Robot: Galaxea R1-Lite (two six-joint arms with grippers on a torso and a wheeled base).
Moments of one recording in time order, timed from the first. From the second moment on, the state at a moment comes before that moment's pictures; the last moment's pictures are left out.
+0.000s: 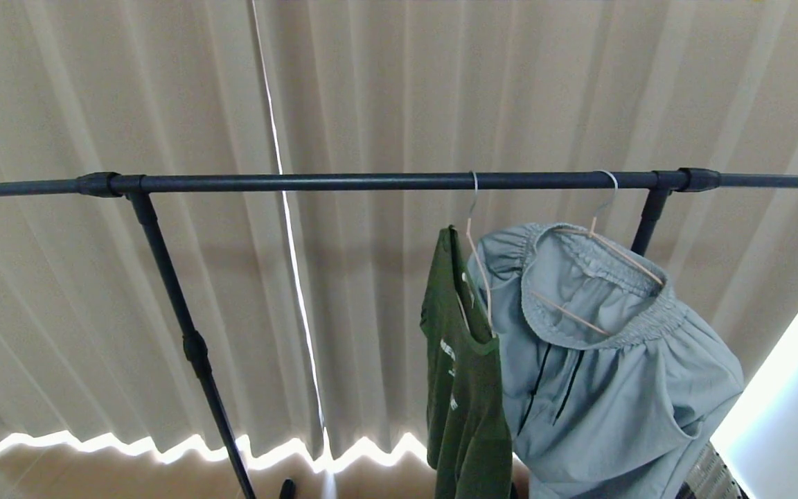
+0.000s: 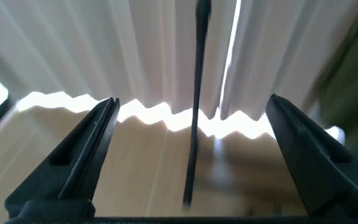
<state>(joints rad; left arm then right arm) 0.09 0.13 -0.09 0.14 0.08 0.04 0.15 0.29 -0.37 0.44 -0.21 -0.02</state>
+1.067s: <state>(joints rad) 0.01 0.08 -0.01 0.03 0.08 0.01 0.10 0.09 0.00 0.00 -0.16 -0.02</state>
